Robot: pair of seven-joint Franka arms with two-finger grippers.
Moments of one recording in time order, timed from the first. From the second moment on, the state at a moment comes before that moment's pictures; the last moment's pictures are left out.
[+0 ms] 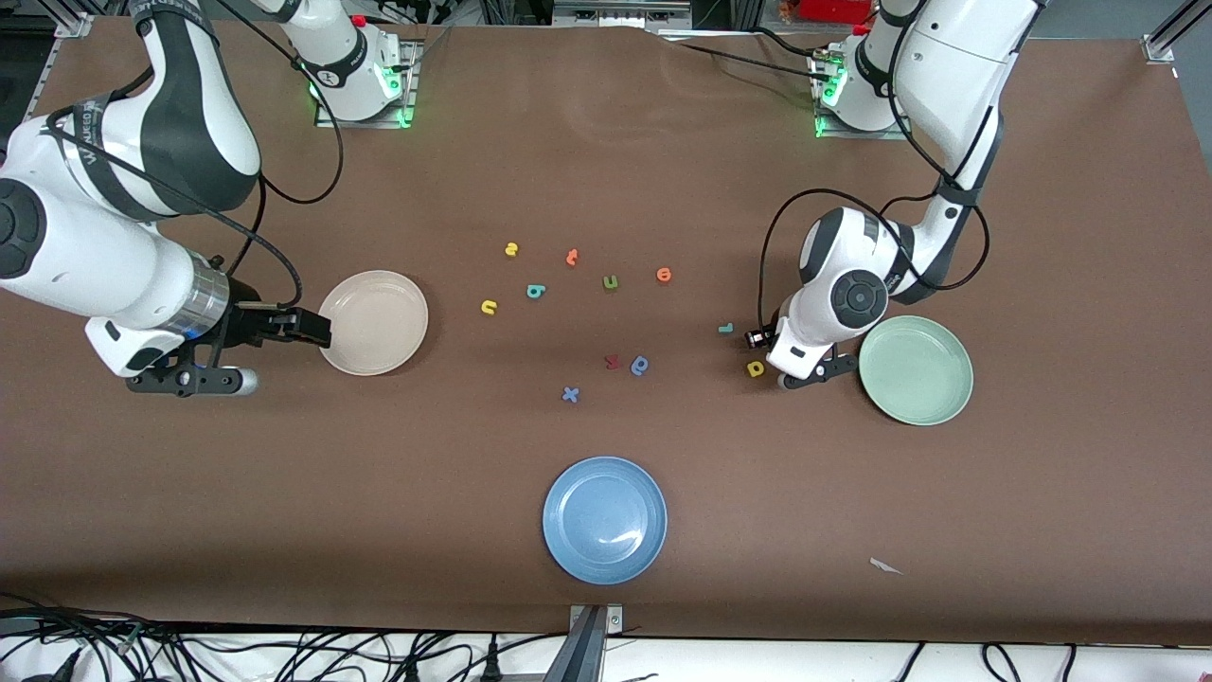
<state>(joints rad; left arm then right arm) -0.30 0.55 -0.08 -1.97 -0.15 2.35 -0.59 0.11 0.35 0.08 -1.48 0.06 1.78 0.19</state>
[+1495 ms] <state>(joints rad) -0.20 0.49 -0.06 -1.79 -0.12 2.03 -0.46 0.09 0.27 0.08 -1.47 0.12 1.74 0.18</state>
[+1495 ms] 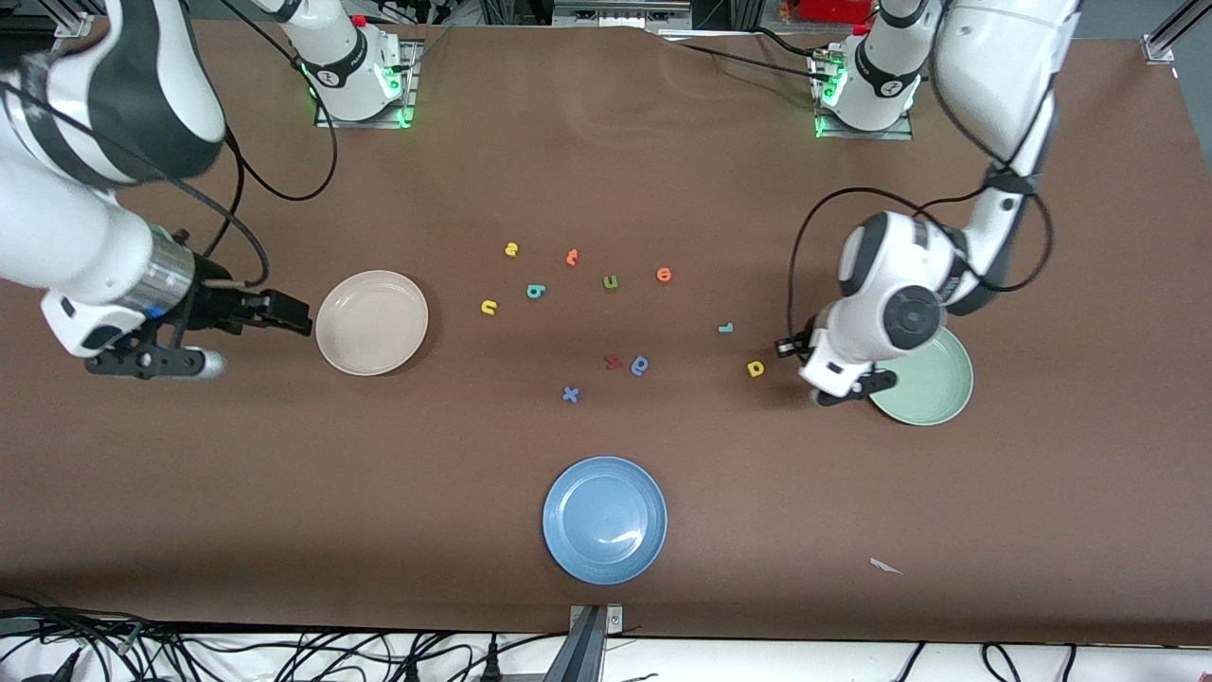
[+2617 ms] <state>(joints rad) 0.00 0.57 -0.06 -1.78 0.00 2.04 -0.17 0.08 0.39 0.08 -1.49 0.07 1.82 0.18</state>
